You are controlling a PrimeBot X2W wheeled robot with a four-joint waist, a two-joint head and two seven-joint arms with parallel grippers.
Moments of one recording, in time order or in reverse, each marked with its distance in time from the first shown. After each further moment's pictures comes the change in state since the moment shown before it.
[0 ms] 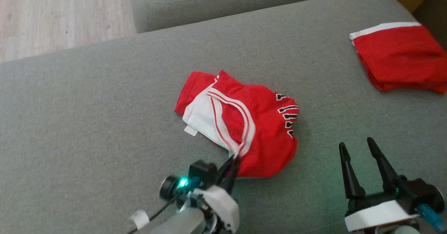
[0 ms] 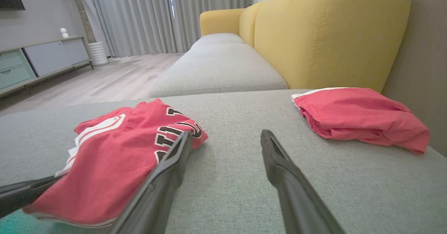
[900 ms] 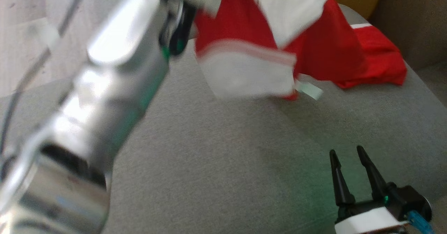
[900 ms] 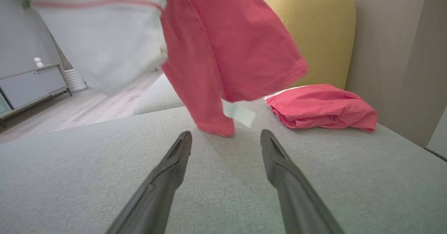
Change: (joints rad) left arm -0.853 0.006 0.246 0.083 -0.091 -0.152 -0.043; right arm 0.015 0.060 0.016 0.019 0.000 0.000 0.000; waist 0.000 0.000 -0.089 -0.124
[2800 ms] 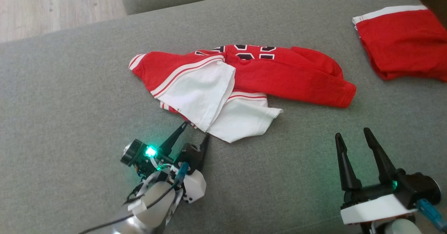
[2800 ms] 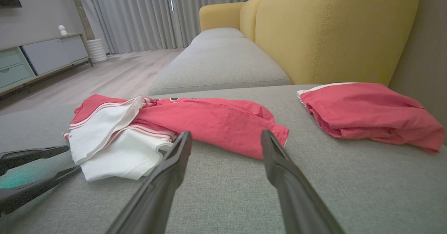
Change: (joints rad) left arm 0.731 -0.006 0.013 0.171 0.748 0.213 0.004; right arm -0.035 -0.036 -0.006 -0.060 -0.001 0.000 0.000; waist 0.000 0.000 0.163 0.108
